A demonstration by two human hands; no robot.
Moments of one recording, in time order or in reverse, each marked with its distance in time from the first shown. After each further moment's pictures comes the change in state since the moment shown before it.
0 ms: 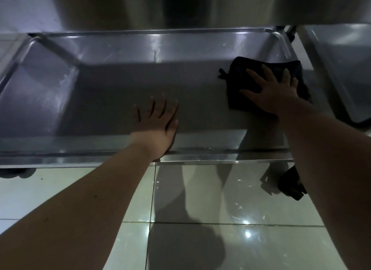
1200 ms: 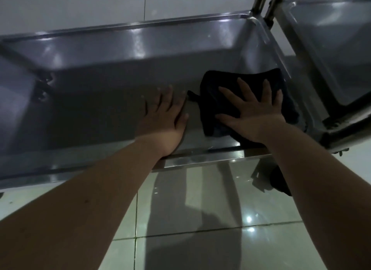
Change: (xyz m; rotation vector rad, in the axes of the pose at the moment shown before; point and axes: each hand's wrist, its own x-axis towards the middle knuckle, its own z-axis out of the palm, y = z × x) left_hand 0.034 0.066 0.010 -0.028 -0.015 0.119; right_hand -0.077 -0.011 0.033 0.024 0.029 -0.051
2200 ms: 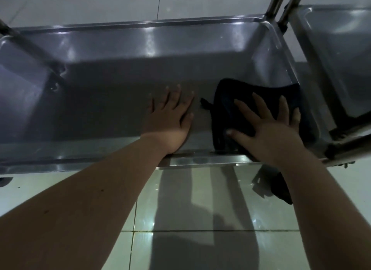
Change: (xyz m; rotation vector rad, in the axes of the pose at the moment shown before) left_hand 0.002 0.002 -0.003 -0.039 0.023 -0.023; right_hand -0.034 0.010 0.003 0.042 0.013 -0.003
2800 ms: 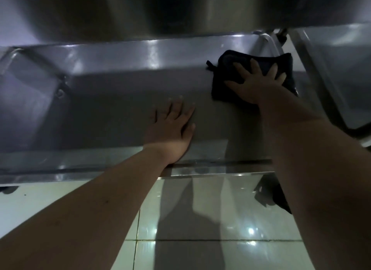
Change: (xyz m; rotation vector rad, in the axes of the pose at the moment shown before) left_hand 0.001 -0.002 -0.001 0.020 -0.009 0.008; right_hand 0.153 -0.007 -0.048 0.017 -0.069 0.111
